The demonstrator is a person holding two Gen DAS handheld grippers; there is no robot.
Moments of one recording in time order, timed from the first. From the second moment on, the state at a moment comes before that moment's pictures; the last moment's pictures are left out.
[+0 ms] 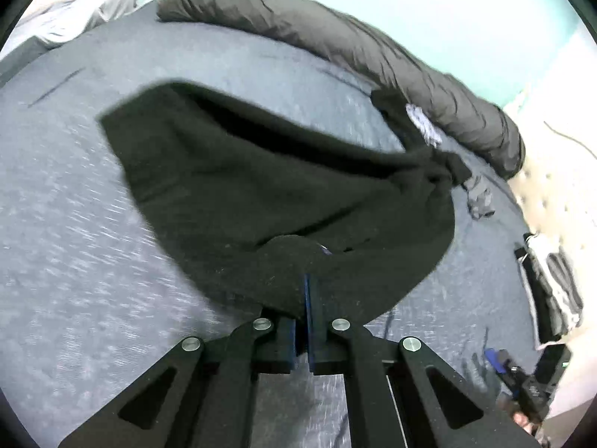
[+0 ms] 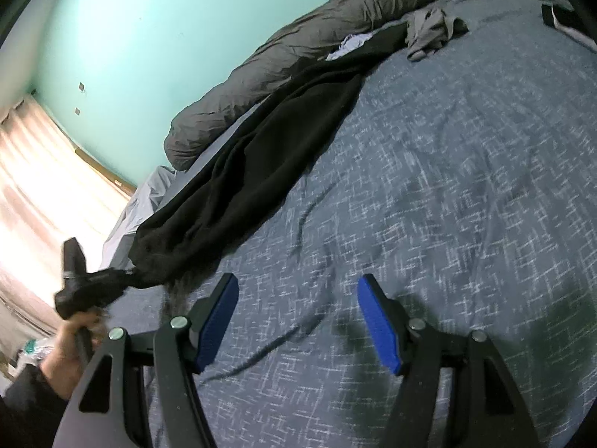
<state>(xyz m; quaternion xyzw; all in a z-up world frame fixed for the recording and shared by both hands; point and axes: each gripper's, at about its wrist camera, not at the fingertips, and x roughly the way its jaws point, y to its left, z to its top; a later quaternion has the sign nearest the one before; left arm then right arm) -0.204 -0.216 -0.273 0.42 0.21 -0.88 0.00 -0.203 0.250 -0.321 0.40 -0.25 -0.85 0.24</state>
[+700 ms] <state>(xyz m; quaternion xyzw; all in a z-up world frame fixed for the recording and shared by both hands) -0.084 -0.331 -0.162 0.36 0.19 -0.91 0.07 -0.135 0.275 -0.262 0.38 -0.22 -0.87 0.20</state>
